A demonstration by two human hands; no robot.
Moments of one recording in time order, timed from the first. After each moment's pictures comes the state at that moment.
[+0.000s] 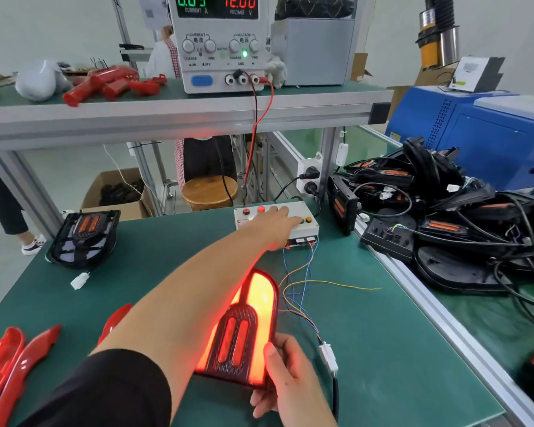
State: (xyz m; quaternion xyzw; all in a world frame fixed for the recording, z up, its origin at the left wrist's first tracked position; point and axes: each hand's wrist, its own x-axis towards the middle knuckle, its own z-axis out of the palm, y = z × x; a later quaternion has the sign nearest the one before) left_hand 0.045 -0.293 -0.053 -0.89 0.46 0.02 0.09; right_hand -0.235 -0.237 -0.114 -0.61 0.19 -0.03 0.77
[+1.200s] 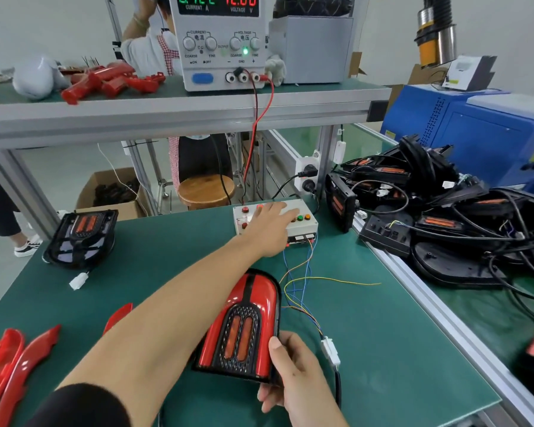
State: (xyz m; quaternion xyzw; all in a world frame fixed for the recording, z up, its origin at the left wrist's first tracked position) left_hand 0.027 -0.269 -0.058 -0.89 0.45 -0.03 -0.06; right_hand -0.234 -0.237 -0.119 -0.59 0.21 -0.03 0.78
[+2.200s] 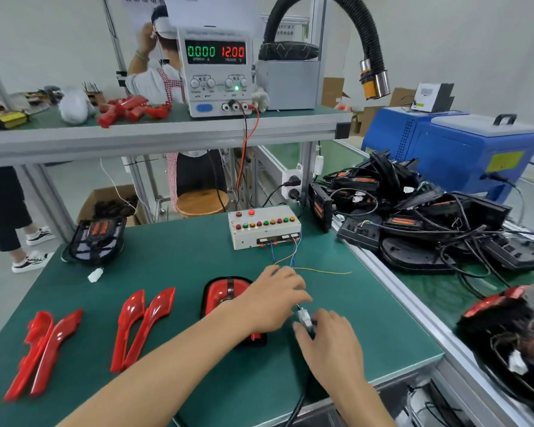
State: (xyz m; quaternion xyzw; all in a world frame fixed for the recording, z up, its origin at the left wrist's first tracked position) left_hand -0.138 -0.195 -0.065 -0.77 0.63 -0.04 0.02; right_hand -0.285 -0.283 -0.105 -0.92 0.32 -0.11 0.21
